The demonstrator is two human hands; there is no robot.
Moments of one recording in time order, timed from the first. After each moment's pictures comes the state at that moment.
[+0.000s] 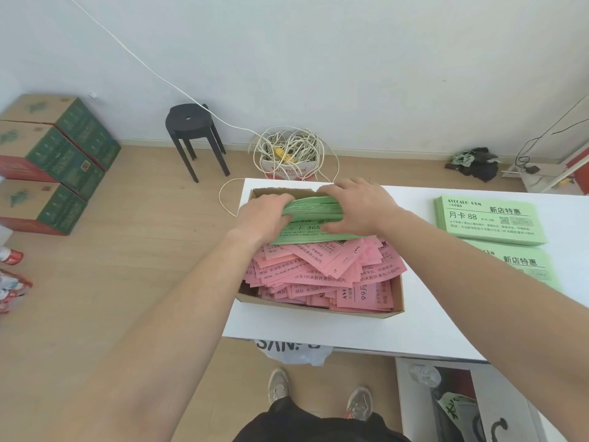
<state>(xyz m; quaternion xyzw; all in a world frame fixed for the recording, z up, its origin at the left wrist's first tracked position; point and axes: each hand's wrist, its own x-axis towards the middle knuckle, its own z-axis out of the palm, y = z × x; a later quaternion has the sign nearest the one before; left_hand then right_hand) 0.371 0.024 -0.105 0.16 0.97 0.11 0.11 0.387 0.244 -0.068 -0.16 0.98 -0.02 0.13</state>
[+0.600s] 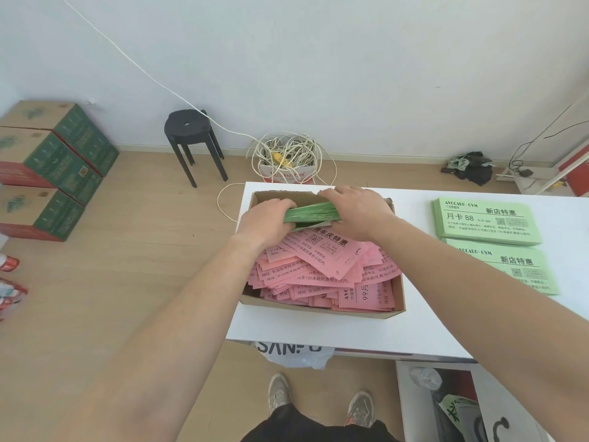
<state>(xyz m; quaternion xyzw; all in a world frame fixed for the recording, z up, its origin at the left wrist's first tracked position) 0.374 0.022 -0.111 0.16 0.97 0.14 0.12 0.394 0.236 -0.078 -0.17 0.98 -0.01 0.08</state>
